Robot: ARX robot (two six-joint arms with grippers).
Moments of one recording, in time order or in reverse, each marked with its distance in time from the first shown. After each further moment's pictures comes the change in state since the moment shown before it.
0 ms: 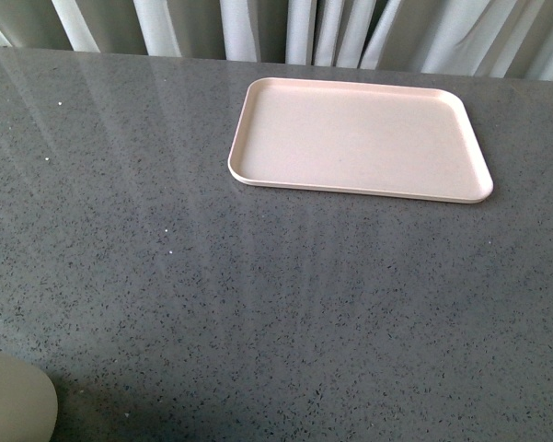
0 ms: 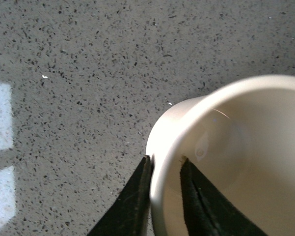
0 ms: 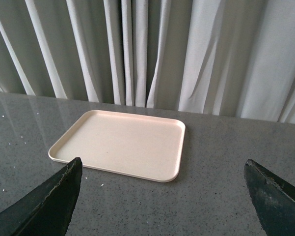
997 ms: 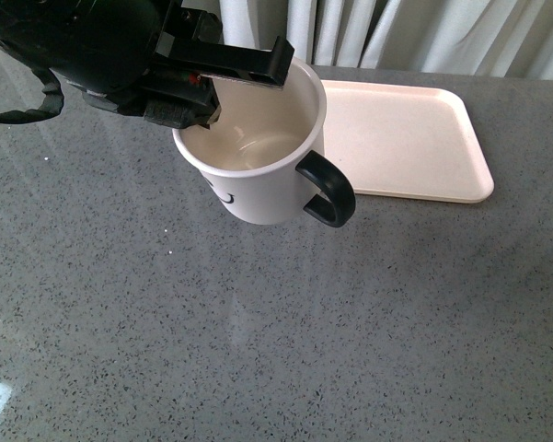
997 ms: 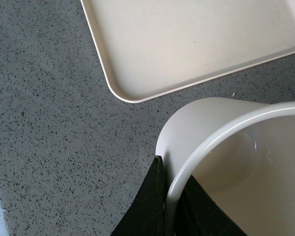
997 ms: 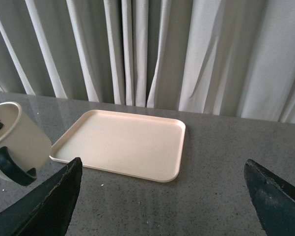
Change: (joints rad) left arm -0.537 0.510 0.768 -0.045 -0.124 -0.207; right arm 0.000 0.000 0.000 0.000 0.000 0.000
